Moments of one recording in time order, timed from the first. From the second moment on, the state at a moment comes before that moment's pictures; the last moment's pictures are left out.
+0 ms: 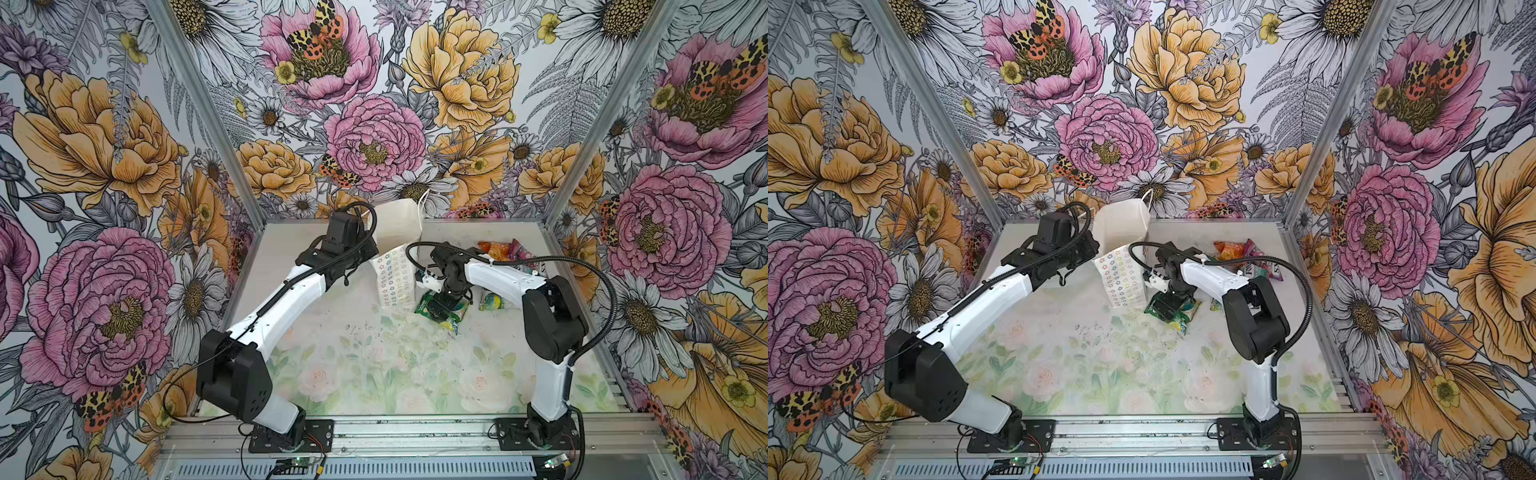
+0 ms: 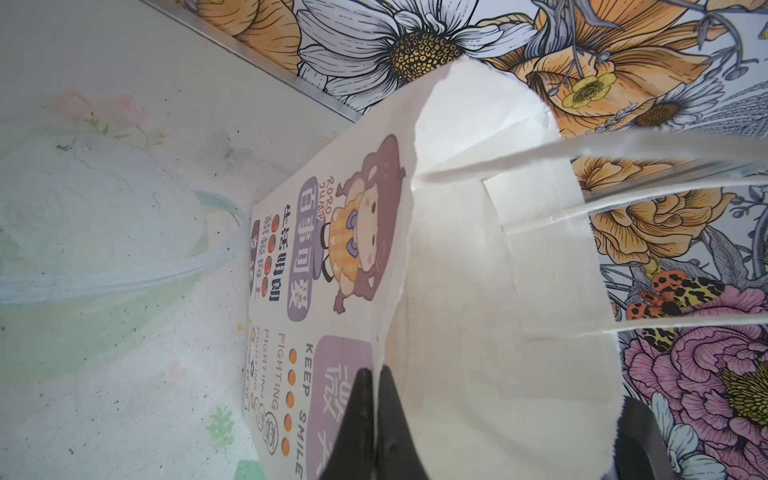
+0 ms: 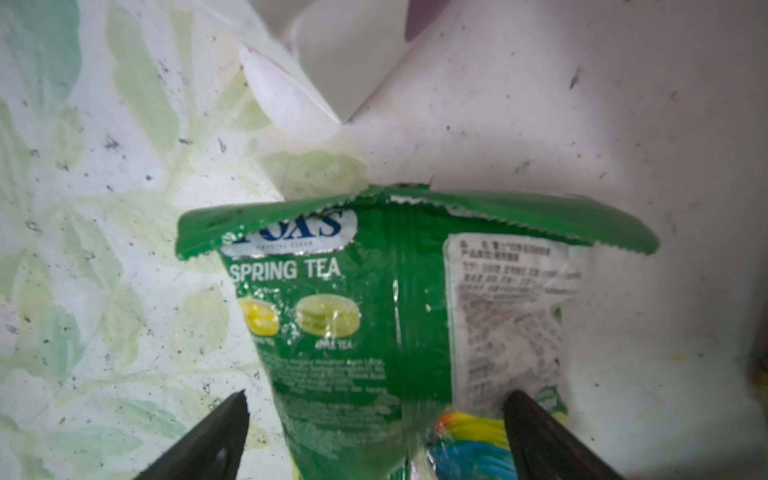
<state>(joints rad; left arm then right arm) -0.43 1.51 1.34 -0.42 0.02 -0.78 0.49 1.96 1.48 -0.98 -0.10 -0.41</state>
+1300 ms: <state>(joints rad) -0.43 1.51 1.34 -0.42 0.02 -0.78 0.44 1.83 1.33 -0.86 -0.15 -0.14</state>
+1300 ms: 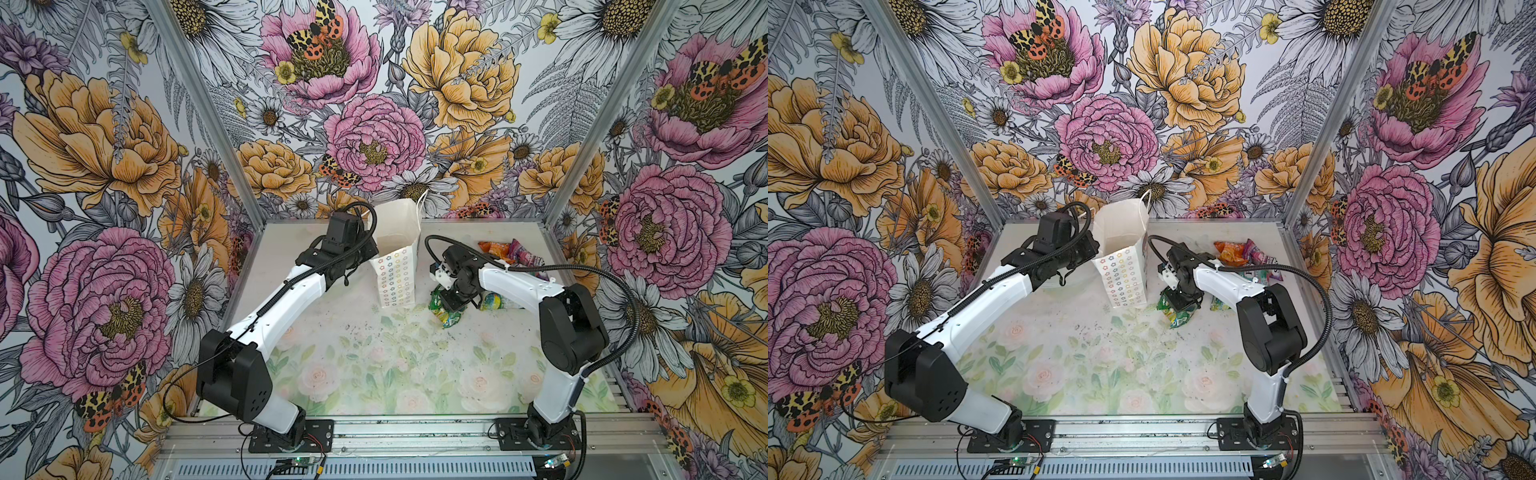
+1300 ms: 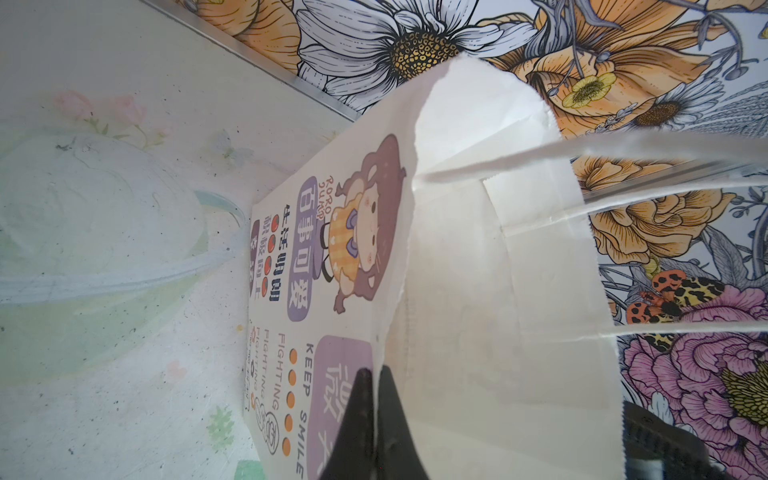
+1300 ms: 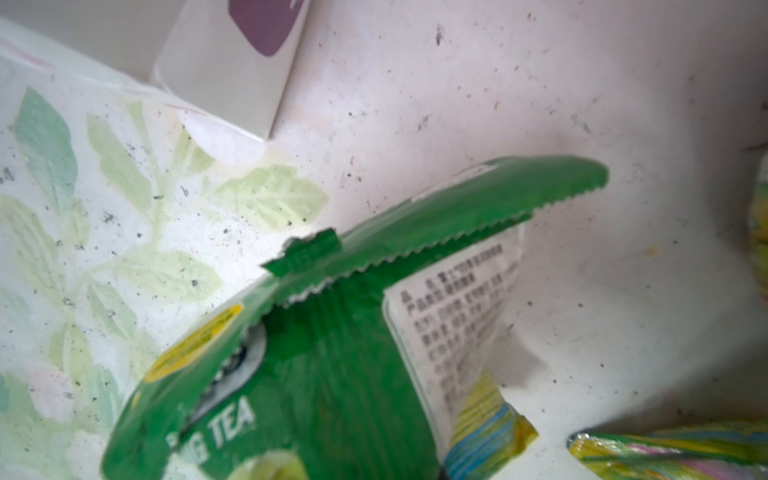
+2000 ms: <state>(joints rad) -0.43 1.51 1.34 -0.42 0.02 -0.78 0.30 1.63 1.61 -0.93 -0.32 0.14</state>
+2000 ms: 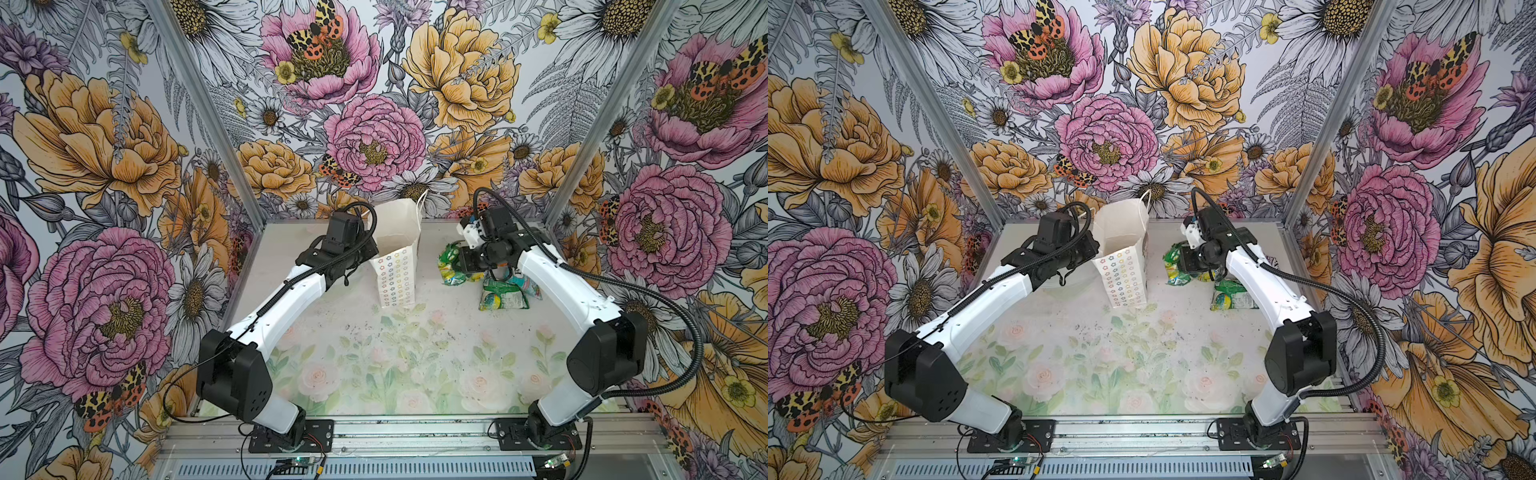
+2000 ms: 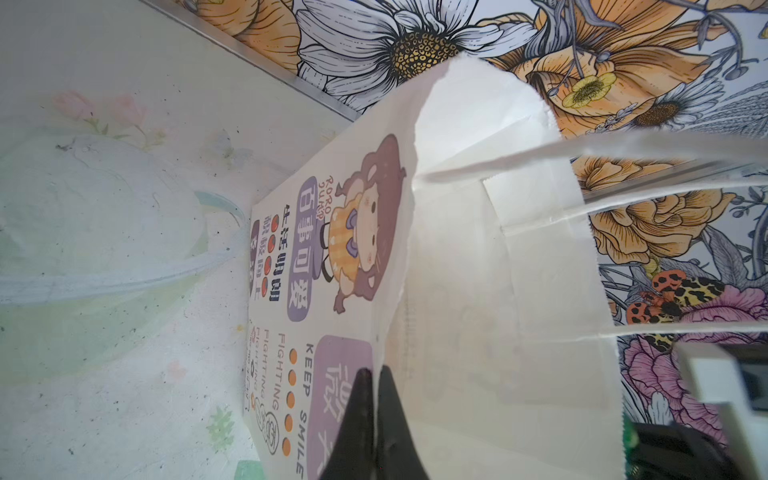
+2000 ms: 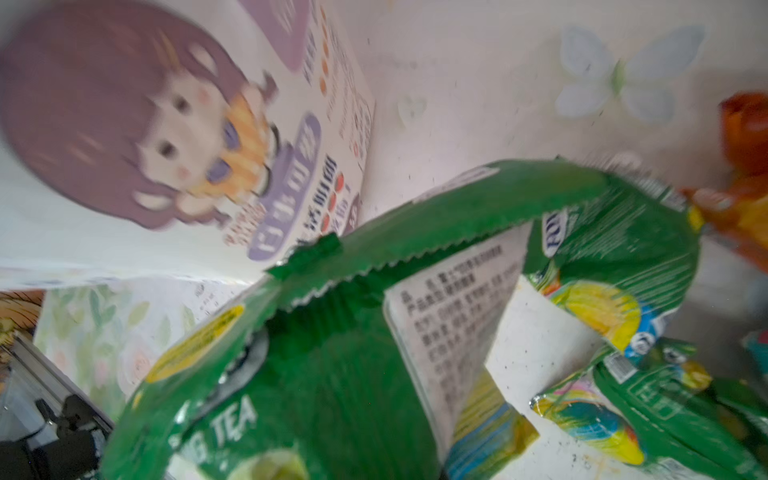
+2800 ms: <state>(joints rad) -0.43 1.51 1.34 -0.42 0.02 -0.78 0.57 1.95 2.49 -0.78 -0.28 0.41</state>
